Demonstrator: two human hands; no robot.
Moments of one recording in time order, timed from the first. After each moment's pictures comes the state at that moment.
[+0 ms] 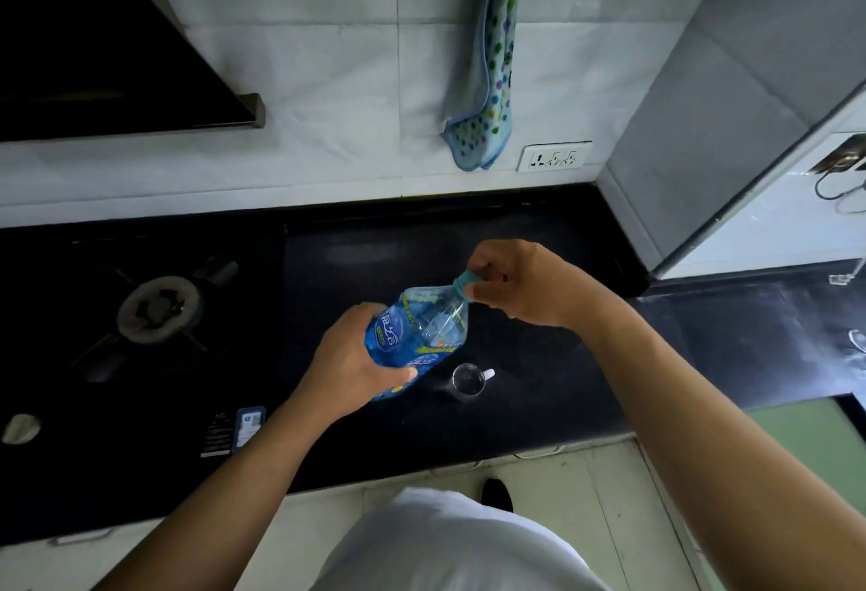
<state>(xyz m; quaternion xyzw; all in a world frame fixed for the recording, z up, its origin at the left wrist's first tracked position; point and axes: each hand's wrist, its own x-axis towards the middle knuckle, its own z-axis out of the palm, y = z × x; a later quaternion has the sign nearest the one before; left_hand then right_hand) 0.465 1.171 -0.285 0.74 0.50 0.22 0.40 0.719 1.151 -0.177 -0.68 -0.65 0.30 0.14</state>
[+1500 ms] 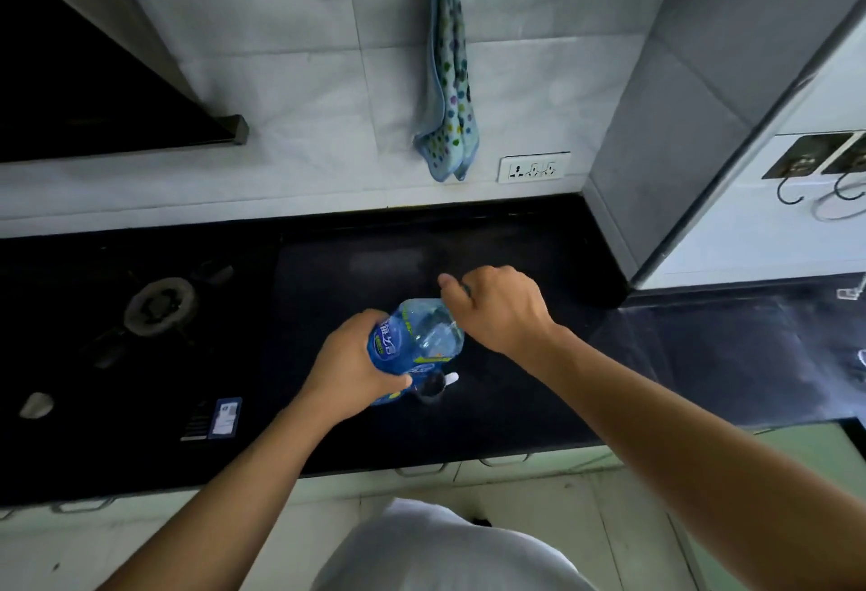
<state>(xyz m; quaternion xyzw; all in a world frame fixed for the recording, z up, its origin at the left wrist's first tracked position) 0.542 1.121 -0.258 0.72 0.54 0.20 0.38 0.765 1.117 -0.209 -0.71 -0.66 0.13 0.19</state>
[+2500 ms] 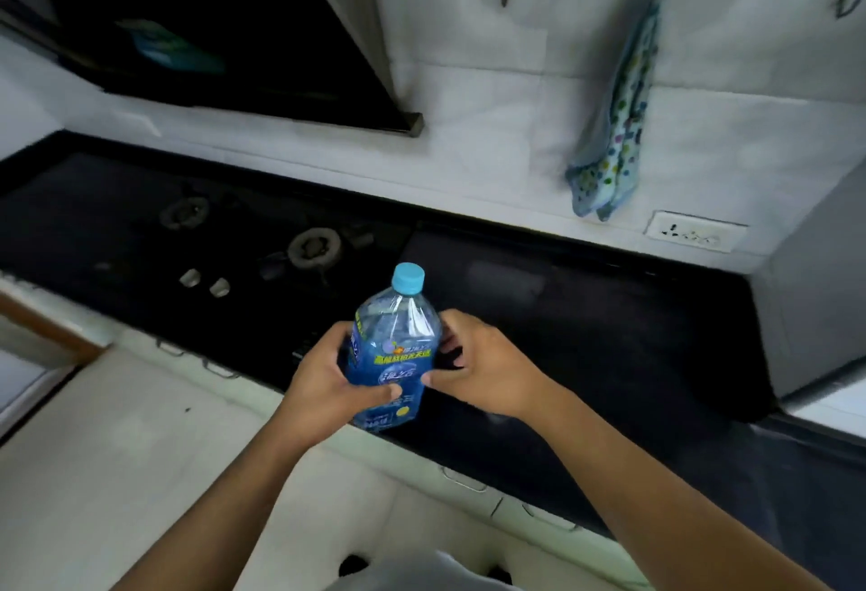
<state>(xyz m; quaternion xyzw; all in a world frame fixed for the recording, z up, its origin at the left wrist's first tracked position) 0.472 1.024 -0.221 0.50 0.68 0.37 0.38 0.689 1.102 -0.220 -0.40 -0.77 0.46 0.19</state>
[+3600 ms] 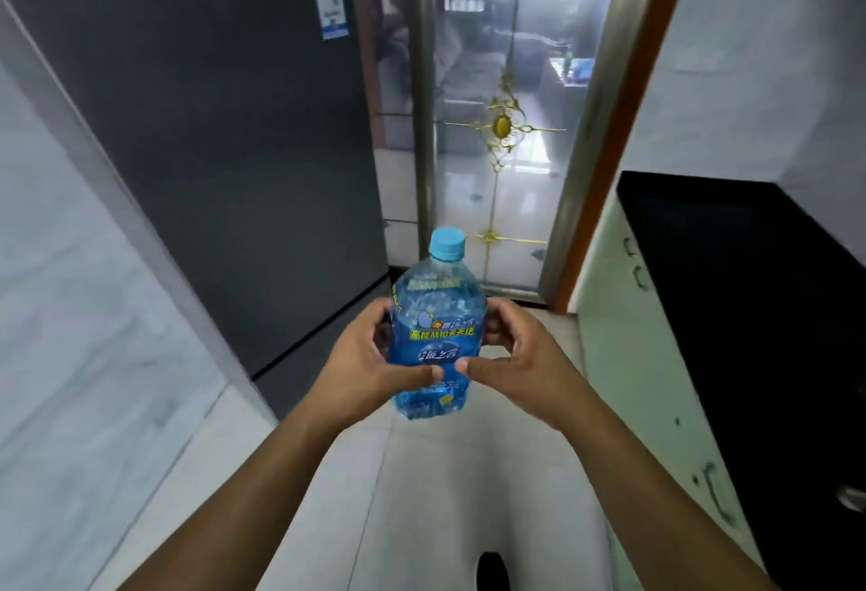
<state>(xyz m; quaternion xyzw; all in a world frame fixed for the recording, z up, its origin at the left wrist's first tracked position) -0.042 0.574 -0.155 0.06 0.77 0.63 0.04 -0.045 0.791 -0.150 0.10 -0.80 0.59 -0.05</state>
